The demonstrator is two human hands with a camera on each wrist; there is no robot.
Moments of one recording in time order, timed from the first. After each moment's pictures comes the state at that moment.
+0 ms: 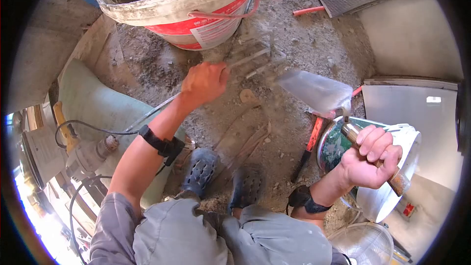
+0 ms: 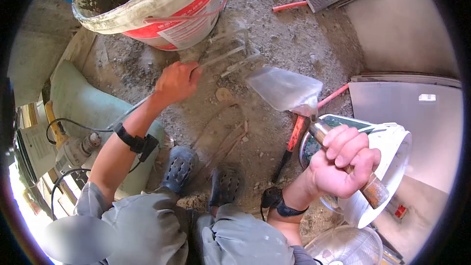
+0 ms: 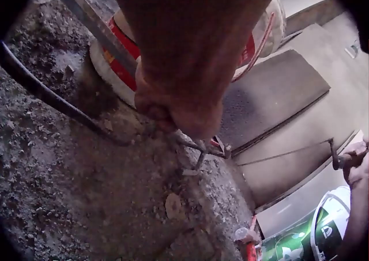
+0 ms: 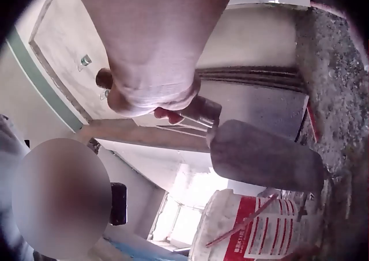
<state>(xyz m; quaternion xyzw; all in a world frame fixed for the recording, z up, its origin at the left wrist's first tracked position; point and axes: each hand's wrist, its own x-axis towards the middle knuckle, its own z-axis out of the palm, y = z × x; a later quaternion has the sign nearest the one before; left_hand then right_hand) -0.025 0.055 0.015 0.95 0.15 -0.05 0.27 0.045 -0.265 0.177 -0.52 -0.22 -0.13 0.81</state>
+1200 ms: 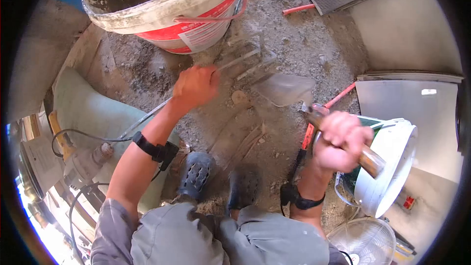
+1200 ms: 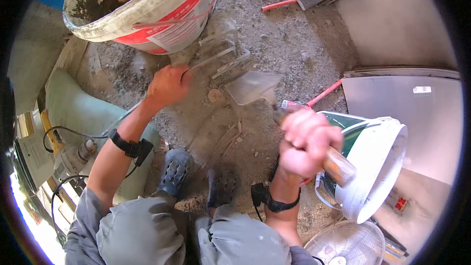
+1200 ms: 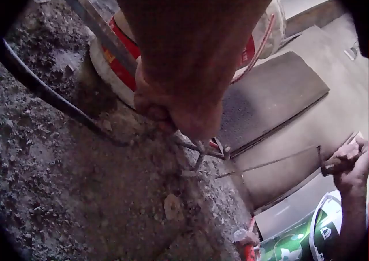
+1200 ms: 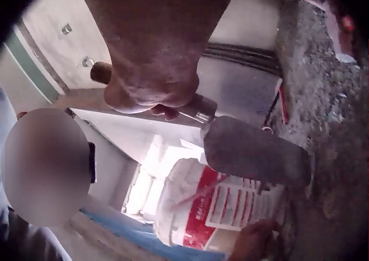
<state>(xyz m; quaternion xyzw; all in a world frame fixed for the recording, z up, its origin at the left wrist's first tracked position) -0.020 0.055 0.013 0.95 0.16 -0.07 0.26 0.040 -0.233 0.139 -0.51 -0.25 -0.10 0.81</state>
